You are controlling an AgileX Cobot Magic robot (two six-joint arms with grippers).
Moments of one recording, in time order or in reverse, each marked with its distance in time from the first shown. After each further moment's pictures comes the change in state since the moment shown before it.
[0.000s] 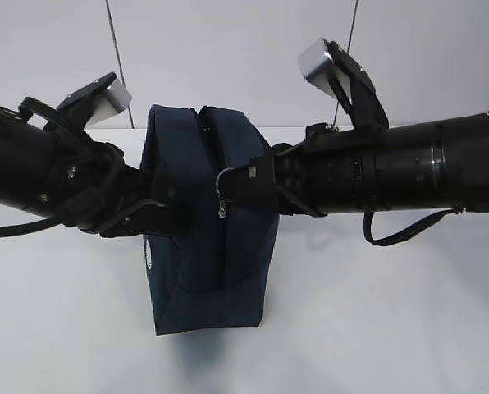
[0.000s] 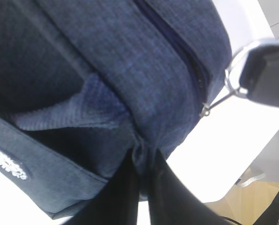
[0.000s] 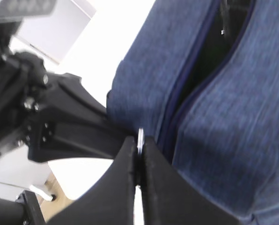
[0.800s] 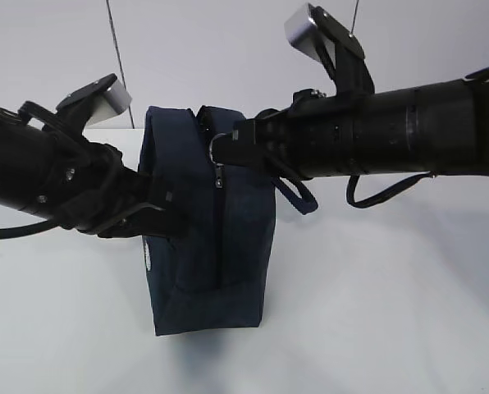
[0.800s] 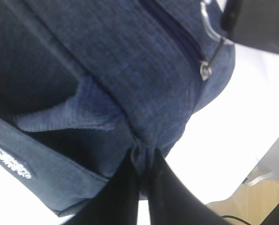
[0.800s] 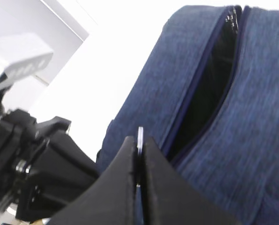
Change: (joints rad) left arm 0.000 0.000 0.000 0.029 -0.004 0.000; right arm 0.000 0.041 -0.108 -0.012 -0.069 0.000
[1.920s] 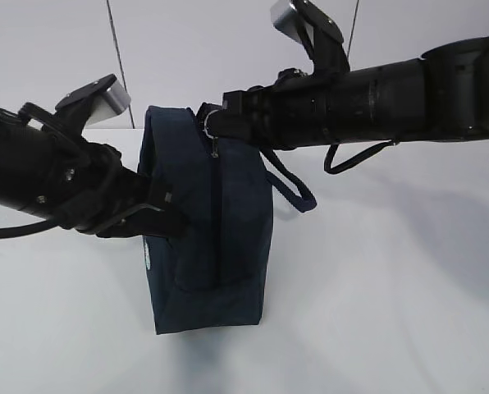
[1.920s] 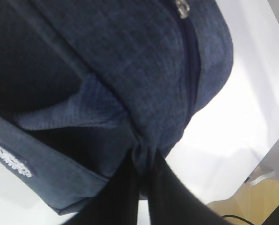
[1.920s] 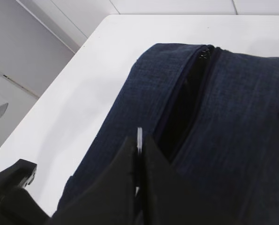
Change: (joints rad) left arm 0.000 0.000 0.000 0.008 -0.003 0.000; right arm -0.055 0.154 -0.165 -0.016 0.021 0.002
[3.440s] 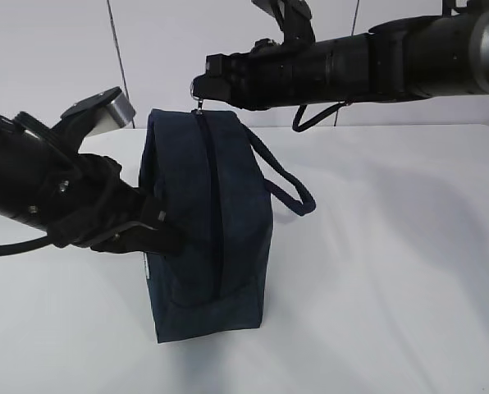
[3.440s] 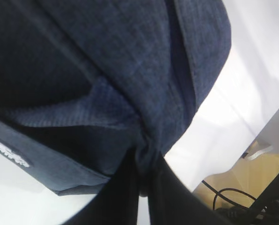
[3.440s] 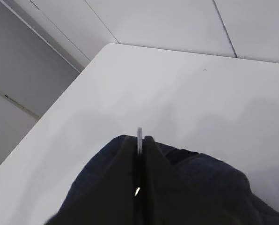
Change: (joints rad) left arm 0.000 0.000 0.000 0.053 0.090 0.000; right arm -0.058 0.261 -0.346 -0.069 0.062 0.063
